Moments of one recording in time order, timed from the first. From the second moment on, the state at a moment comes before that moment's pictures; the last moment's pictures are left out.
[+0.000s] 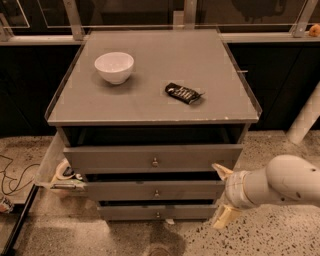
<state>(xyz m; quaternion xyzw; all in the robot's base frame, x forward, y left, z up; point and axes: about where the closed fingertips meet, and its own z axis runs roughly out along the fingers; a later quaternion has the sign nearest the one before) 0.445 -0.185 0.621 -0.62 0.72 0.08 0.29</state>
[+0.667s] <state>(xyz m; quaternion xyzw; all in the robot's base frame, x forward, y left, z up) 0.474 -0.181 0.548 -0.63 0.70 0.07 0.33</state>
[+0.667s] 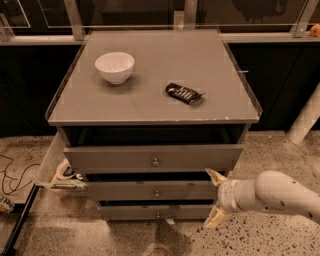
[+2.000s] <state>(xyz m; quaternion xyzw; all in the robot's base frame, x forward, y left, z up) 0.511 -0.176 0.461 -0.61 0.73 0.09 0.31</state>
